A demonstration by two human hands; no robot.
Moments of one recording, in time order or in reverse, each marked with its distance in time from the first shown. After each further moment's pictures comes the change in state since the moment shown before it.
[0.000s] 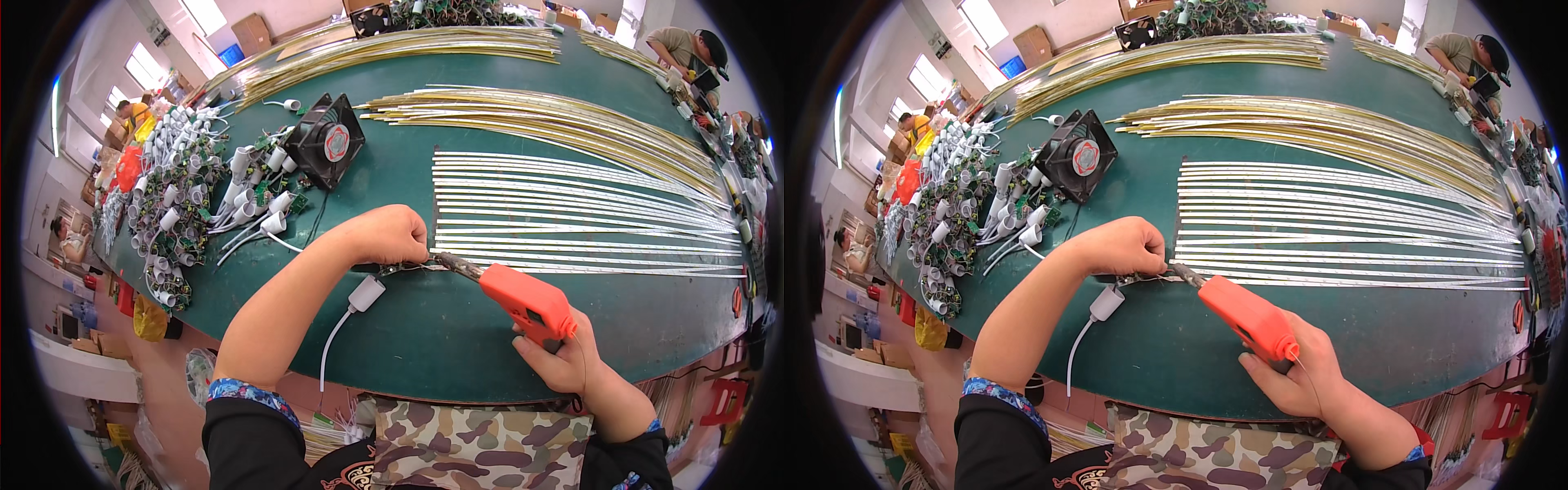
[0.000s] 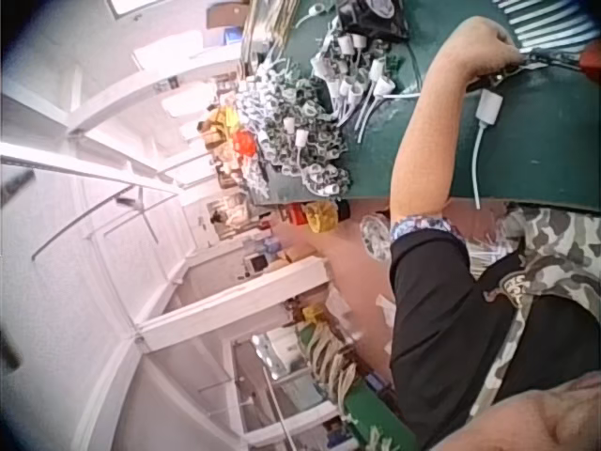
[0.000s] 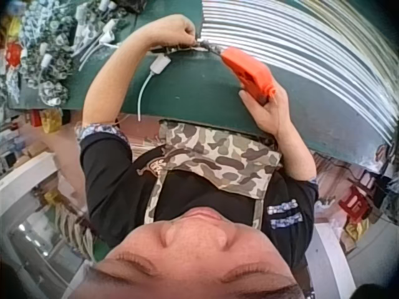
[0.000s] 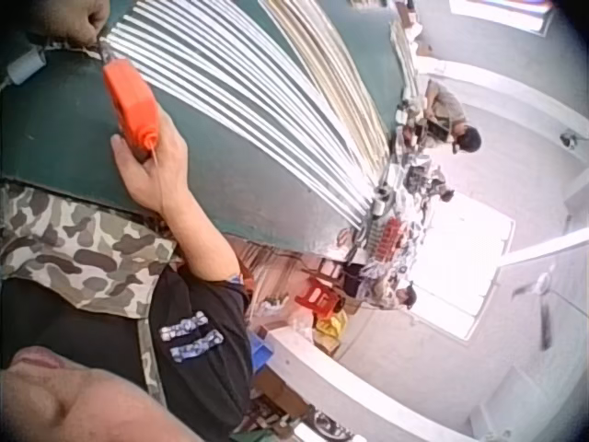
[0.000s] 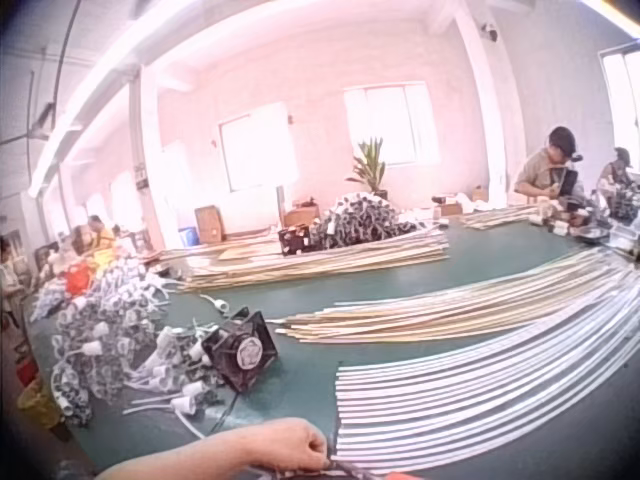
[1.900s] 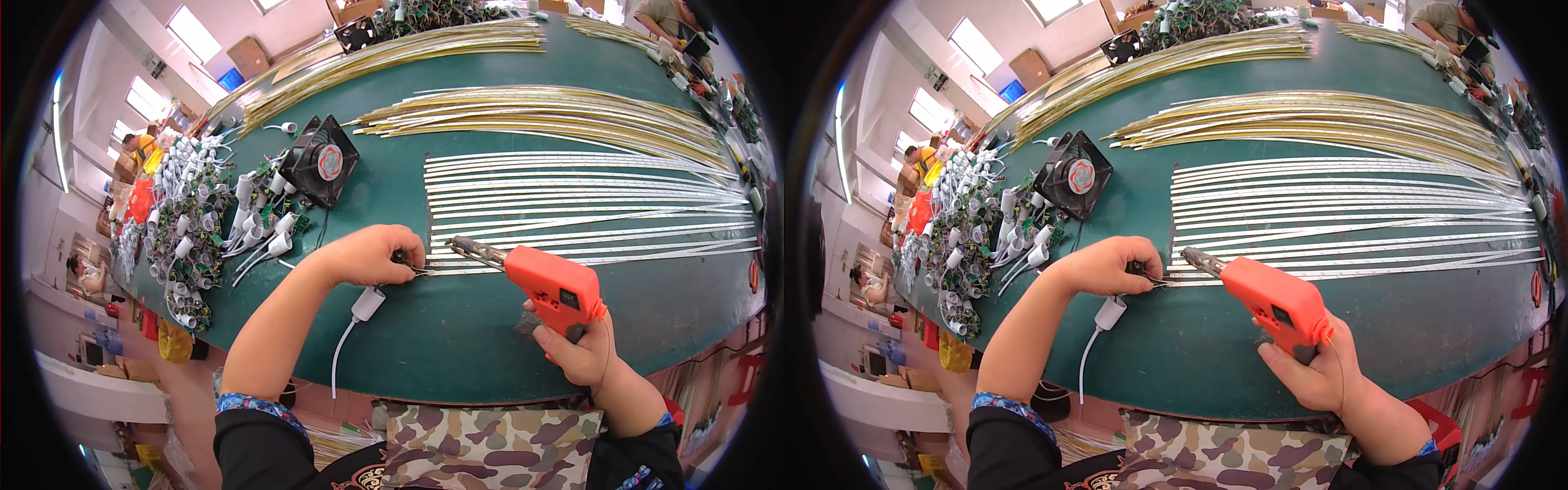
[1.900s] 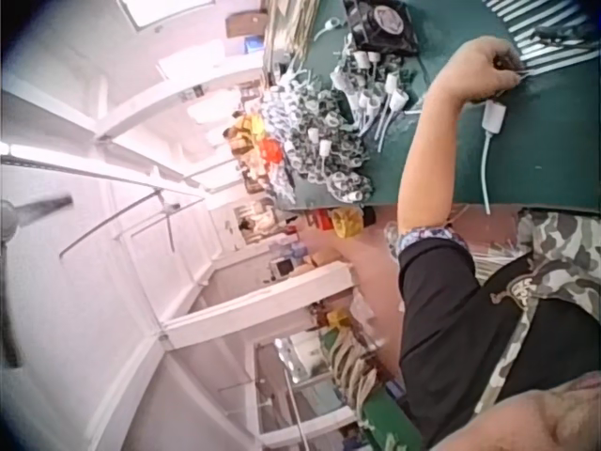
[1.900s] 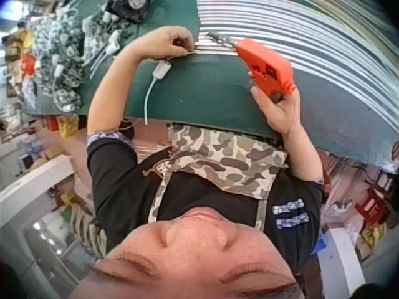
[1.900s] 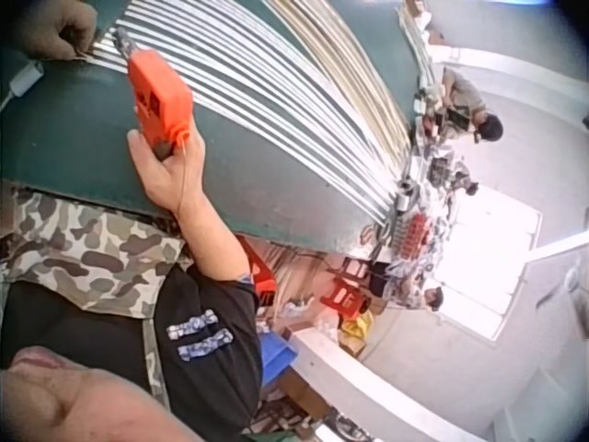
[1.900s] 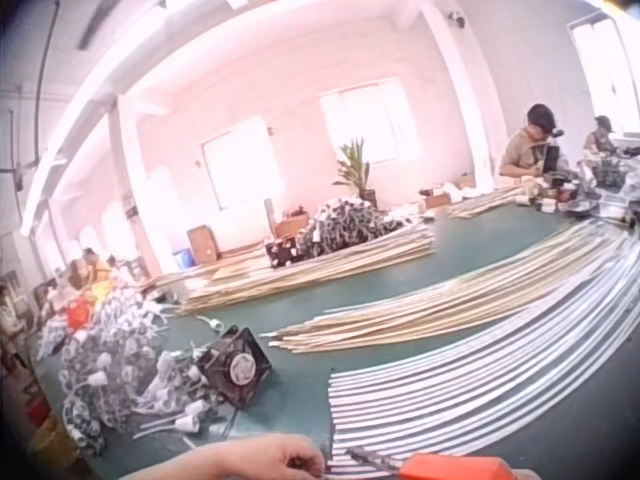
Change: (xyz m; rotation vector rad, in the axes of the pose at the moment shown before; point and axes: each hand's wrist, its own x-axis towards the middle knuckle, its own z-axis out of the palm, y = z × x) left_hand -0.010 -0.018 -0.001 0.017 -0.031 0.384; right_hand -0.007 0.001 -0.010 0.330 0.171 0.053
